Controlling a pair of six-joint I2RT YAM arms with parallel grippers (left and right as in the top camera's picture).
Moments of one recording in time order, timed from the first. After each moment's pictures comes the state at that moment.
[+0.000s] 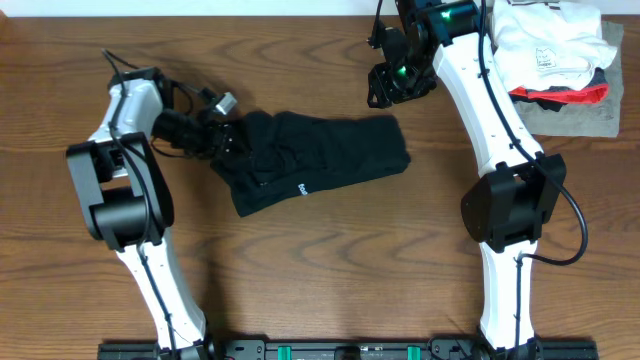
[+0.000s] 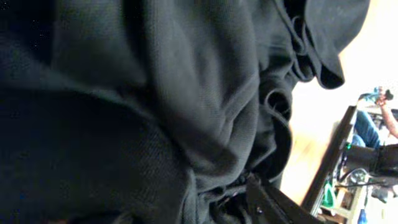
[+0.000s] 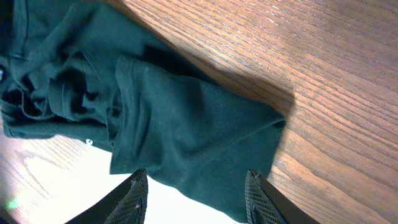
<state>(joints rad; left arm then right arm) 0.17 2.28 1.71 -1.30 0.78 0.63 0.30 2.30 2.33 -1.39 -0.28 -0.06</state>
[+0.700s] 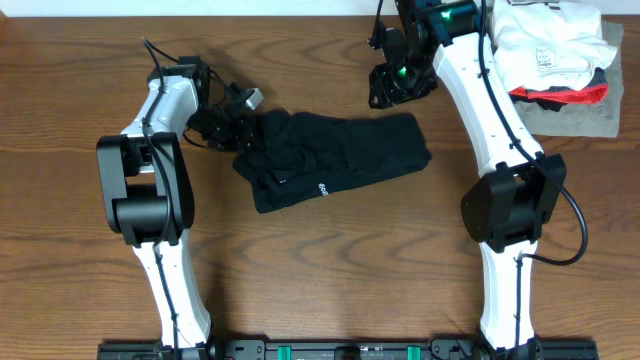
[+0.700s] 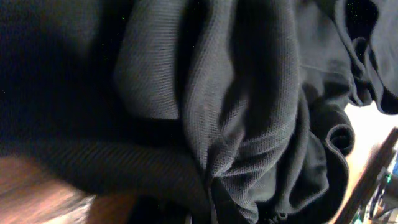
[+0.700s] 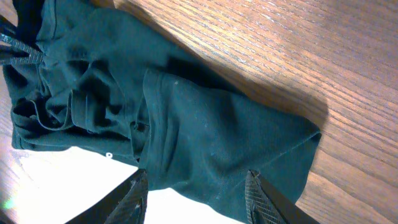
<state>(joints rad) 0.04 2.28 1.71 -1.10 0.66 0.37 0.30 2.30 2.33 -1.39 -0.26 -0.06</state>
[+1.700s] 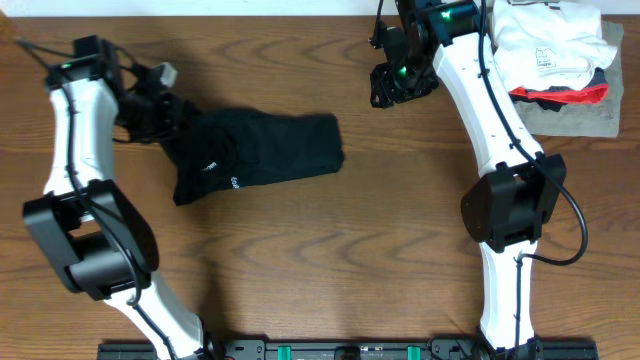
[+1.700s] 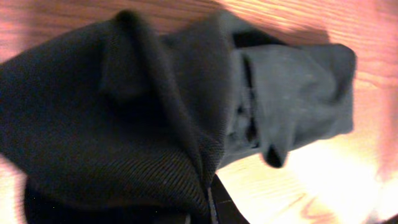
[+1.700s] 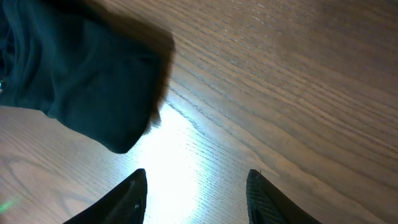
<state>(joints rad) 0.24 1.98 1.71 -1.19 0.49 0.17 0.30 2.30 2.33 -1.39 -0.24 -0.06</state>
